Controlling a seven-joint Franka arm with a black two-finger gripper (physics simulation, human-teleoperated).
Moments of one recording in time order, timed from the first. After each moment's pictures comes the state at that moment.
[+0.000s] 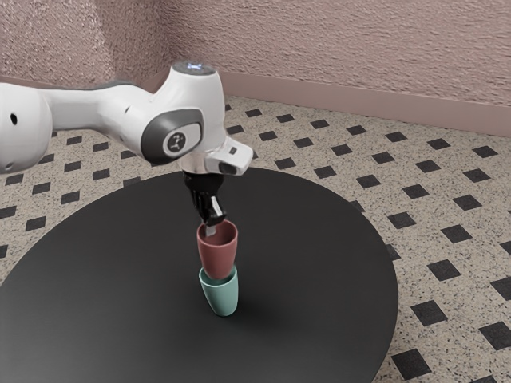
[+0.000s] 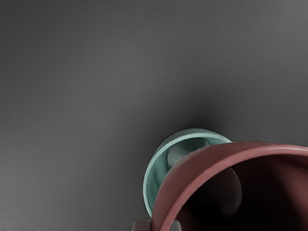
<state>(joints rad) -0.43 0.07 0.20 -1.96 0.07 1.98 0.31</state>
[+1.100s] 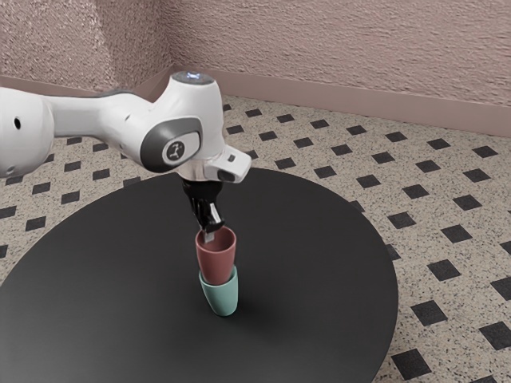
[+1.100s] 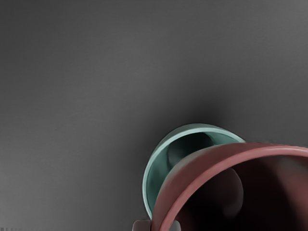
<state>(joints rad) -0.42 0.08 0.20 -1.99 0.07 2.01 0.31</state>
